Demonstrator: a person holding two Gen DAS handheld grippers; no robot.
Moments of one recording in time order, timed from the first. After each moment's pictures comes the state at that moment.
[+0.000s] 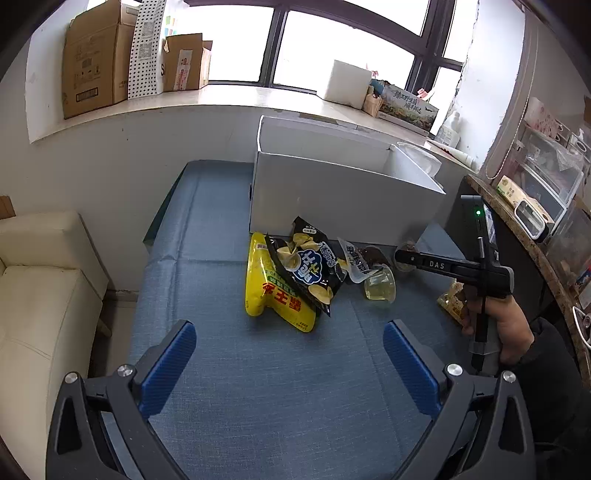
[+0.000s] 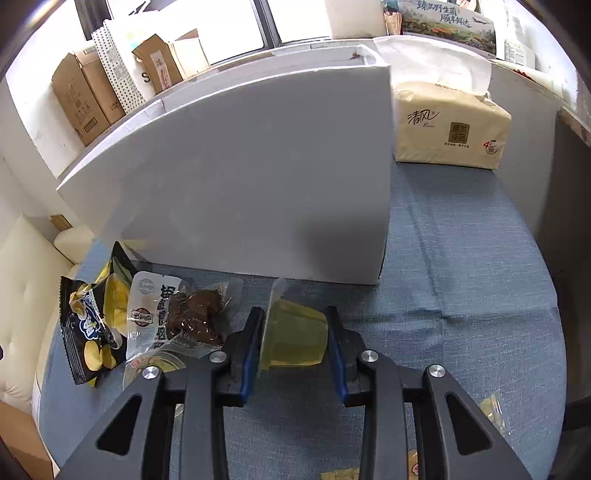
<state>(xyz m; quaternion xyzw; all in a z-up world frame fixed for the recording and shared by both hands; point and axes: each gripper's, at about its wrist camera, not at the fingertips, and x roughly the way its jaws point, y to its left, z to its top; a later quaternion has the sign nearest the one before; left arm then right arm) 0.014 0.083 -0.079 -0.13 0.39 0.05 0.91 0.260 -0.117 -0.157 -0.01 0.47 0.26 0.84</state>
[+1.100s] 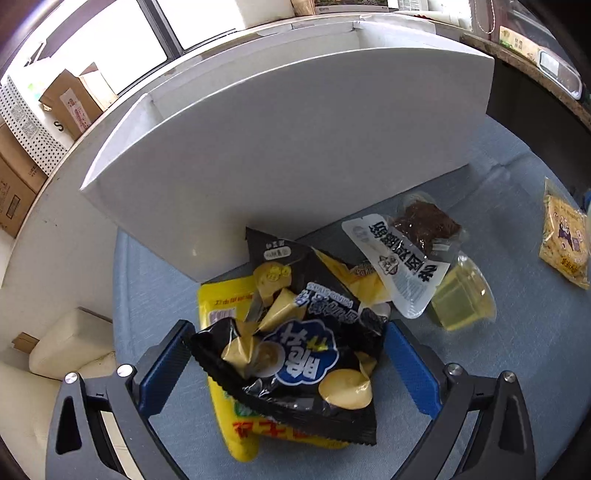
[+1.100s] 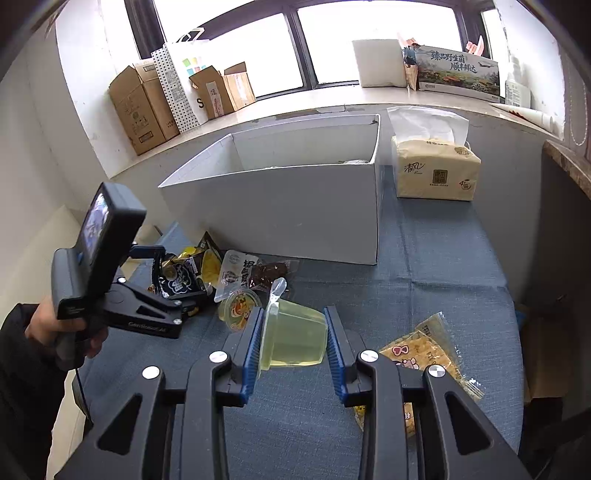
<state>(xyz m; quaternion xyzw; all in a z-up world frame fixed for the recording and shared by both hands) 0.182 0.039 -0.151 0.11 0.51 0.03 0.85 0.163 -0.161 -0.087 -0.01 0.41 0.32 0.86</state>
